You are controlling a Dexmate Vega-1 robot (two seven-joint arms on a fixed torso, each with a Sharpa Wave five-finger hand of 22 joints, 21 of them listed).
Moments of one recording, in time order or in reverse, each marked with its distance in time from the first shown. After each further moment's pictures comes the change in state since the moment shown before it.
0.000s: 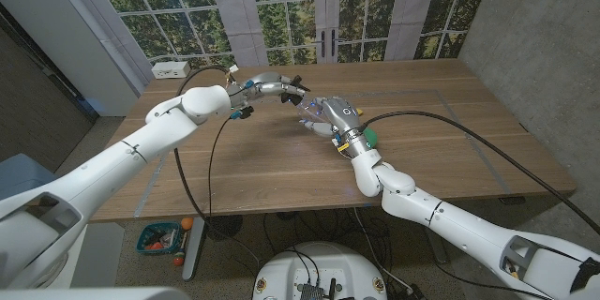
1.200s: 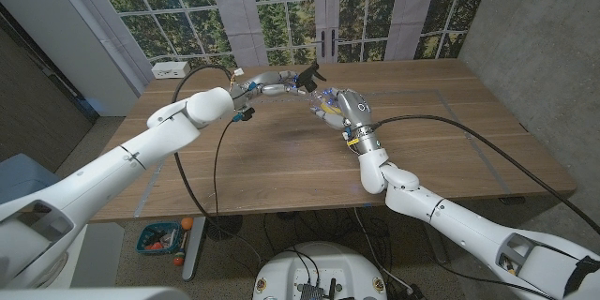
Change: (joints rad) left arm 0.061 0.036 -0.011 -0.134 0.144 0.099 0.139; left_hand -0.004 -0.028 -0.045 -0.014 -0.012 -0.446 0.011 -0.024 0.000 -0.506 0.068 -0.074 -0.009 -0.366 0.034 -0.099 -0.019 -0.295 0.092 -0.035 -0.007; right arm -0.001 0.027 0.058 0.090 0.080 0.074 -0.177; right_hand 0.003 -0.003 -0.004 0.004 0.006 -0.004 -0.004 -0.004 0.000 -0.001 -0.001 -0.016 0.069 0.005 -0.005 -0.020 0.051 -0.010 0.000 0.043 -0.009
